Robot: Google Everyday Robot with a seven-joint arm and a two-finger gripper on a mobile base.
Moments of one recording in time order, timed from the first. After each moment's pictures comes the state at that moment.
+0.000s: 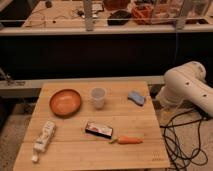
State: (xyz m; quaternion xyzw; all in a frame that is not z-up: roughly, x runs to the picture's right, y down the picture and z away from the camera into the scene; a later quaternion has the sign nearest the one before) arm 0.285 0.106 0.684 -0.28 0.02 0.02 0.96
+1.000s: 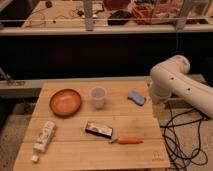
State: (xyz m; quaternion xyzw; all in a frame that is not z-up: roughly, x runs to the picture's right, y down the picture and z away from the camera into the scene) arm 0.242 0.069 0.699 -0.26 0.03 -0.04 0.96
